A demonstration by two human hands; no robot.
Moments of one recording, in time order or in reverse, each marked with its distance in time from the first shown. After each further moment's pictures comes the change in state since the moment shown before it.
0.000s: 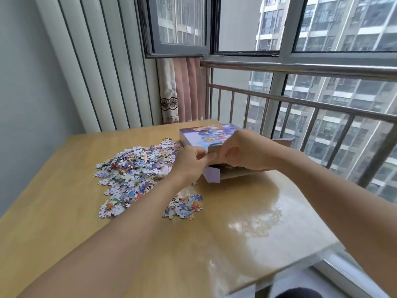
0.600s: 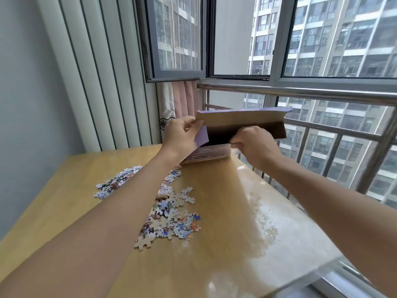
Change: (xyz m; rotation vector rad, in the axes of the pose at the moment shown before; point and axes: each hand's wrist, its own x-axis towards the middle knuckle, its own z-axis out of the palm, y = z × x) left_hand 0.045 0.076 -0.060 -0.118 0.280 0.190; right_hand 0.023 0.035 -0.020 -0.201 0.569 0.036
